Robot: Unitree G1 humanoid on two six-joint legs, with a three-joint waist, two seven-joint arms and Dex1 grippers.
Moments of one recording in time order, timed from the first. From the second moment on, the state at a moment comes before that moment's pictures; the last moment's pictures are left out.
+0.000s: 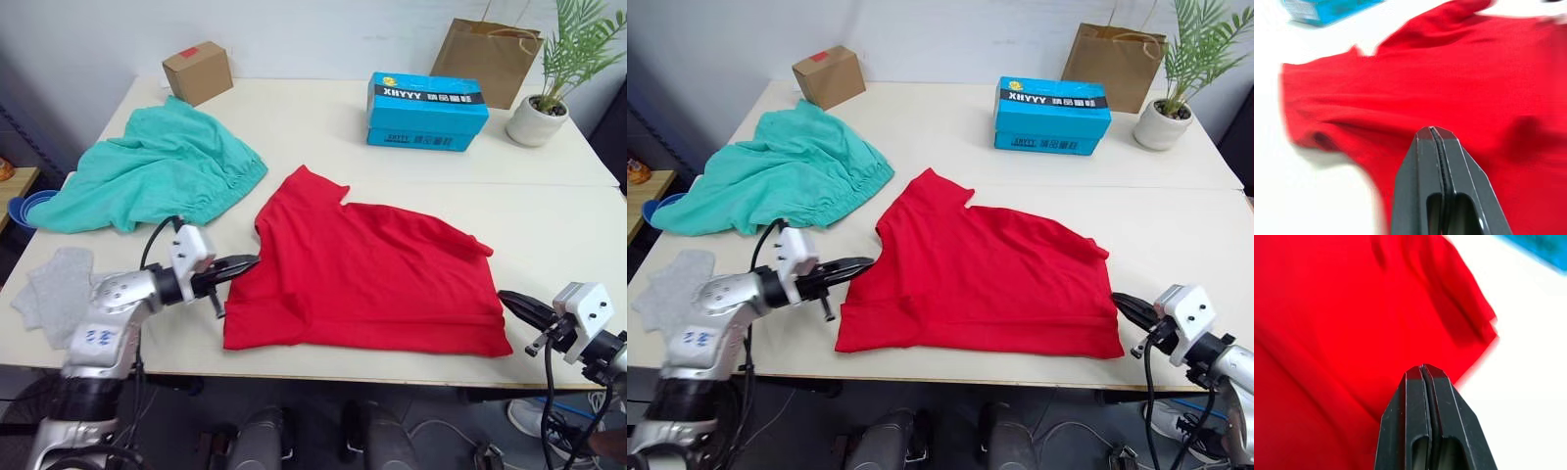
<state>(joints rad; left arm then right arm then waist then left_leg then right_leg) -0.16 0.71 0.11 -0.18 -0.46 0.30 -1.02 0.21 -0.73 -0.38 -0.10 0.44 -0.04 0.97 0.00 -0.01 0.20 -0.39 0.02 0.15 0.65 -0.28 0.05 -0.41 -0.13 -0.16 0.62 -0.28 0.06</state>
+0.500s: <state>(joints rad) 0.03 0.63 -0.01 -0.22 -0.25 0.17 -0.85 0.25 -0.64 -0.26 -0.01 0.27 -0.19 0.86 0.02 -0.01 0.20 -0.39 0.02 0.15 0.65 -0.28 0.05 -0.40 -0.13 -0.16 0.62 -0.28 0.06</state>
